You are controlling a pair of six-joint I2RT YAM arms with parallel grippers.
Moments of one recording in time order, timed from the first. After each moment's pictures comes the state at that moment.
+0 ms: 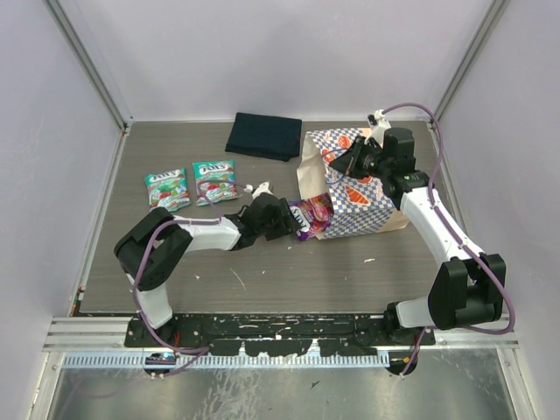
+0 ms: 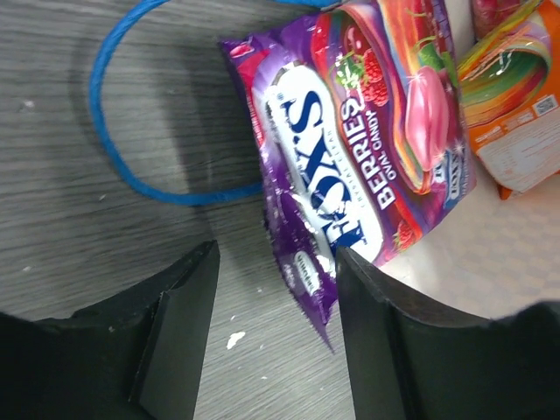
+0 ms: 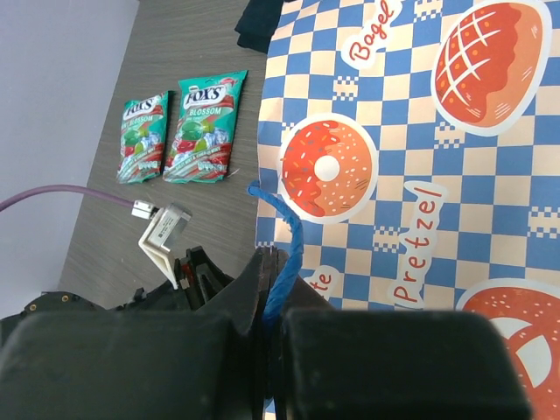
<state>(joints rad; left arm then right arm) -0.81 1.79 0.91 0.19 -0.08 -0.98 0.14 1.37 1.09 -0.15 -0.49 0.46</state>
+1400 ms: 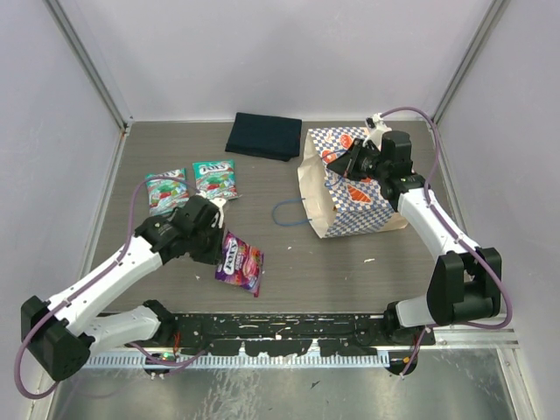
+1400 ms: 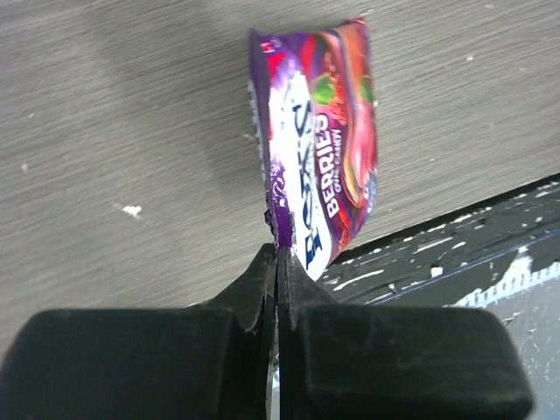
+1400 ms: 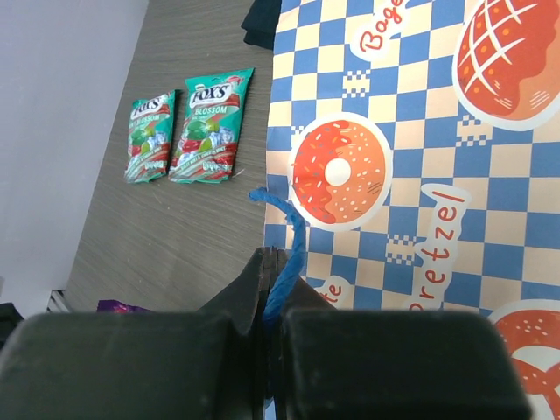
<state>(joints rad) -0.68 1.03 0.89 -0.88 0.04 -0.45 0.14 1.40 1.05 -0.06 -0.52 0.48</state>
